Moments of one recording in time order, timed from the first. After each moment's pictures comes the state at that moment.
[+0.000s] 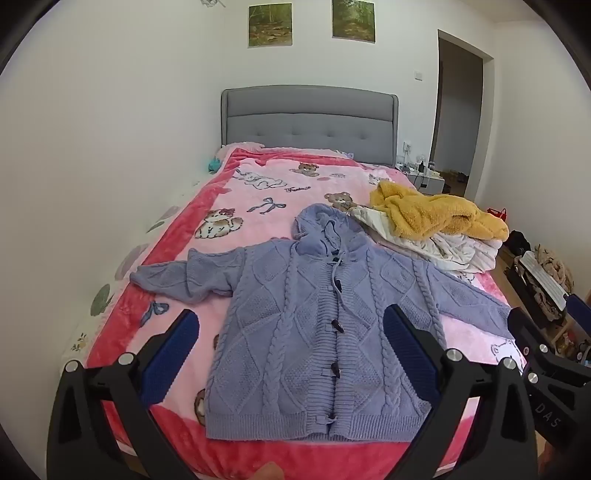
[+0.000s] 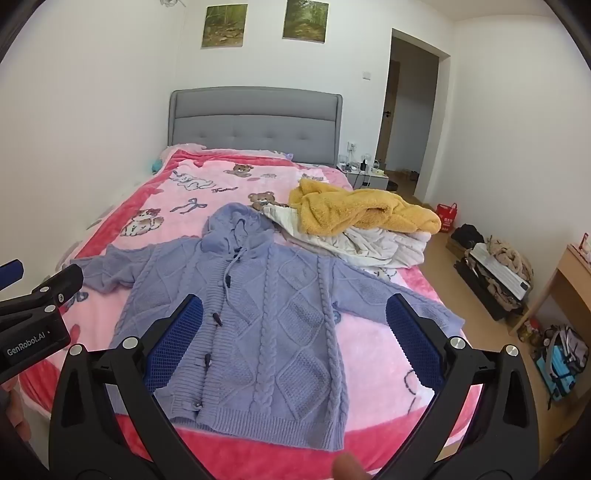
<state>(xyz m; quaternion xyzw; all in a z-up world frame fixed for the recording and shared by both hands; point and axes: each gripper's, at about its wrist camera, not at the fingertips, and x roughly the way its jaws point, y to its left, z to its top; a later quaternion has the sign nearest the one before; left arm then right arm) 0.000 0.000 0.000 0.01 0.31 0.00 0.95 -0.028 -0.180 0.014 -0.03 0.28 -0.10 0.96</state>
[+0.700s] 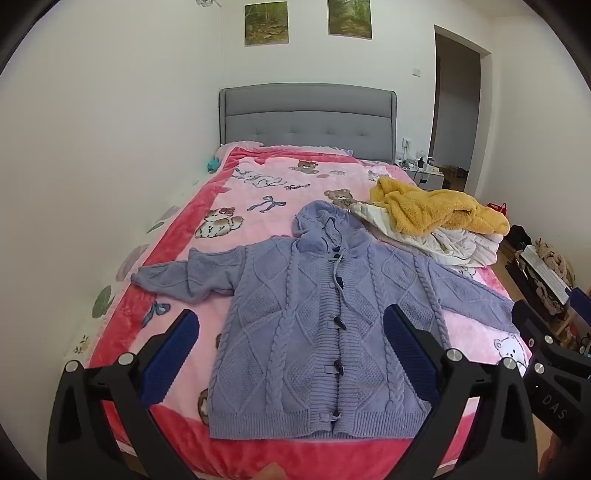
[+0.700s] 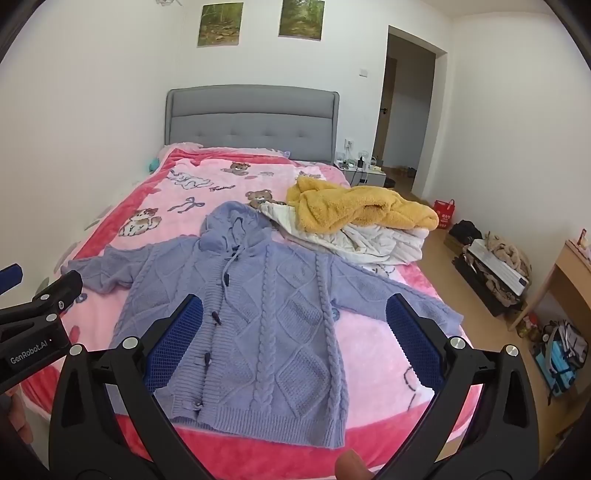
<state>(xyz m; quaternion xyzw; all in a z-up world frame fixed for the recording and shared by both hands) 0.003 0.002 -0.001 0.01 0.32 0.00 0.95 -0.030 -0.174 0.012 -0.03 0.28 -0.10 0.95</state>
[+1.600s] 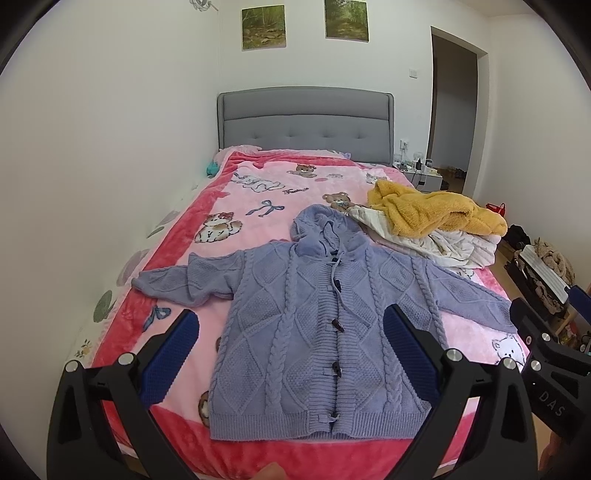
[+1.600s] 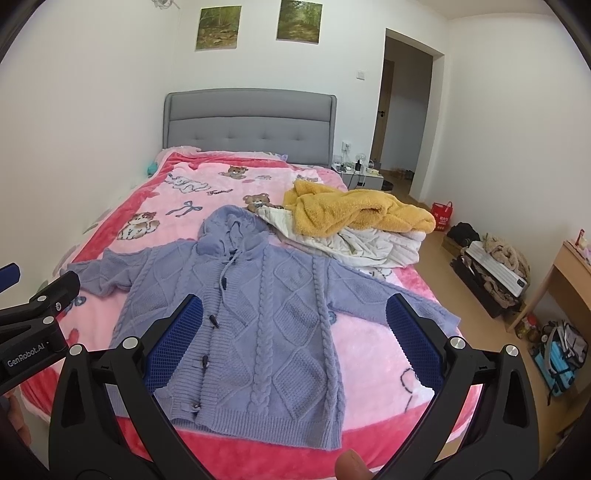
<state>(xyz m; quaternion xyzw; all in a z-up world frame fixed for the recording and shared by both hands) -0.001 0.000 0.006 0.02 0.31 -0.01 0.95 -0.032 -0.182 0.016 -0.02 0.28 -0.10 0.96</state>
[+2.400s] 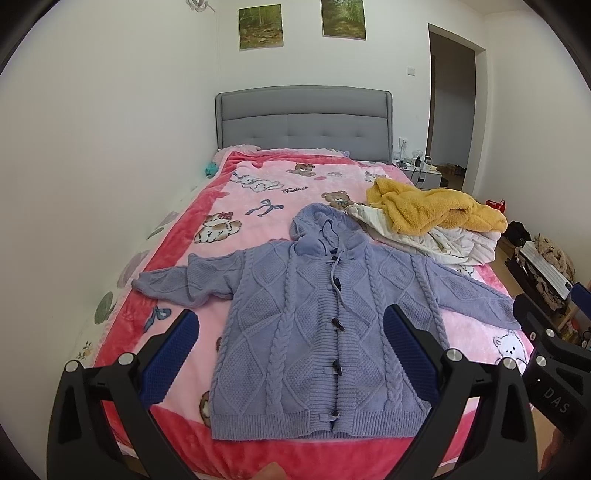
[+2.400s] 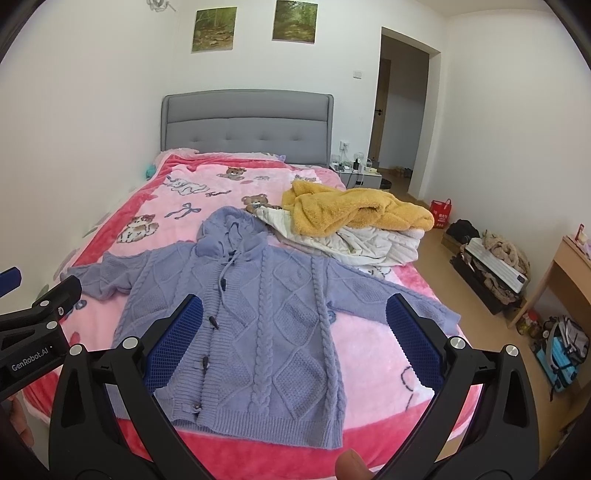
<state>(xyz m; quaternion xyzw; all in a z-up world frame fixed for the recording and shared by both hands) -0.003 -0.001 0.007 0.02 0.31 -0.01 0.95 -0.032 -0.182 0.020 -0.02 0.28 -0.11 0.95</state>
